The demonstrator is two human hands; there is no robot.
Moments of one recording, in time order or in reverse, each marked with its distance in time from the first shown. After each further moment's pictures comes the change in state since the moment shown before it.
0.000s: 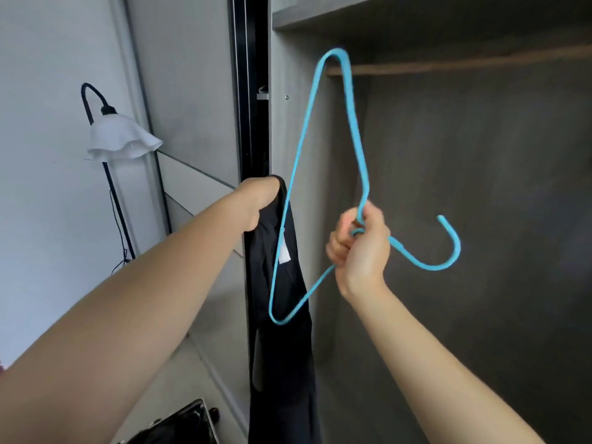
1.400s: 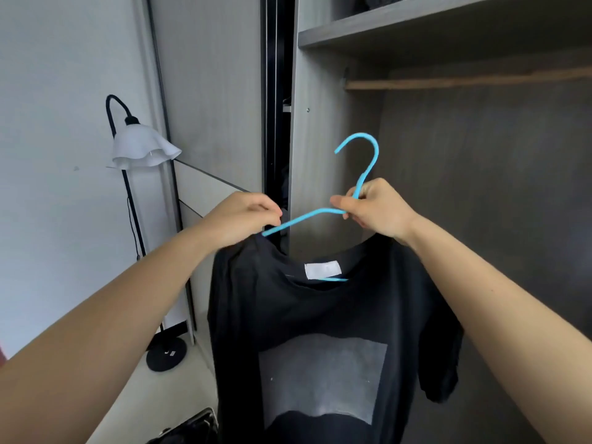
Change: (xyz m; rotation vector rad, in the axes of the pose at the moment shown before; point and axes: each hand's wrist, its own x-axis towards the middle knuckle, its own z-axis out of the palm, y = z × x) left_hand -0.026 -0.035 -0.090 0.428 -0.230 0.468; right_hand 0.068 -0.034 0.020 -1.177 -0.438 -0.159
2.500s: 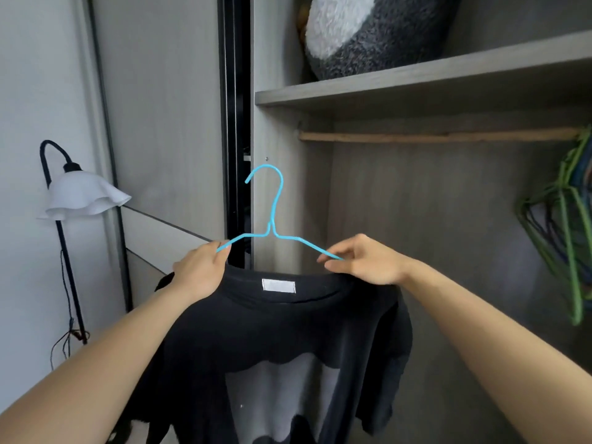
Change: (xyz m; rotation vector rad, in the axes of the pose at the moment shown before) left_hand 0.064 -0.048 0.005 0.370 0.299 0.061; right_hand -0.022 -0.001 -0.041 -0.194 -0.225 0.047
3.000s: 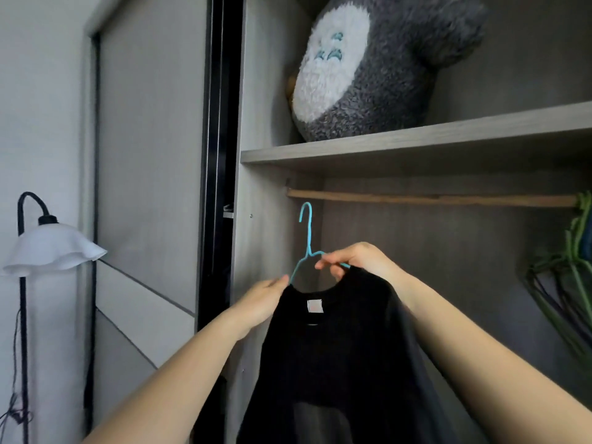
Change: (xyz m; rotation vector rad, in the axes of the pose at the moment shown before) left_hand 0.080 0.119 0.054 -0.680 -0.331 -0.121; right_hand 0.064 -0.010 -0.074 0.723 0.176 0.198
